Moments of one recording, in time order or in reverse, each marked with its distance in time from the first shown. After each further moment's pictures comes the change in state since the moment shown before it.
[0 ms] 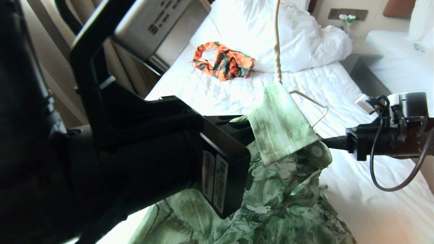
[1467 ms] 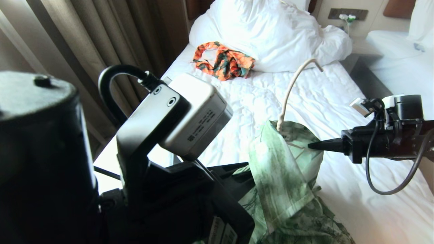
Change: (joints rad) left arm -0.038 0.004 0.152 -0.027 0.063 -0.053; right arm 0.036 -0.006 0.026 -0.028 -0.005 0.004
